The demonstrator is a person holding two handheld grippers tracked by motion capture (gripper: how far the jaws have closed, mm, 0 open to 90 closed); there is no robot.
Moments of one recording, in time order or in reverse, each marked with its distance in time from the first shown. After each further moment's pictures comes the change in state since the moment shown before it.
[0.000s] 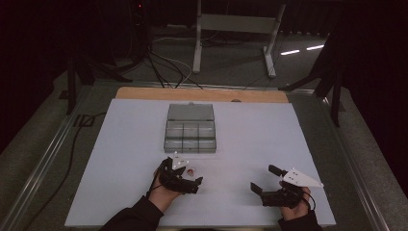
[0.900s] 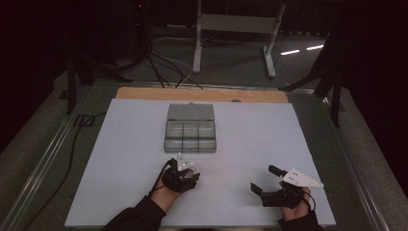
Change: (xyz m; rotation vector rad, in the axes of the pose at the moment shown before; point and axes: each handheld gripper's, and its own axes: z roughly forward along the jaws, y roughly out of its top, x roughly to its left) left arm -0.006 0.001 0.006 0.032 0.043 0.034; right arm 0.000 0.000 -0.001 0.007 0.005 -0.006
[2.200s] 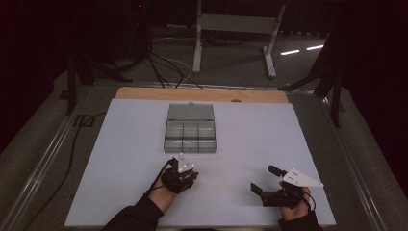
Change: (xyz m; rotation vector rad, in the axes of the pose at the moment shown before) left arm -0.002 0.008 -0.017 0.009 -0.029 0.106; right arm 0.000 0.000 0.000 0.002 -0.001 0.006
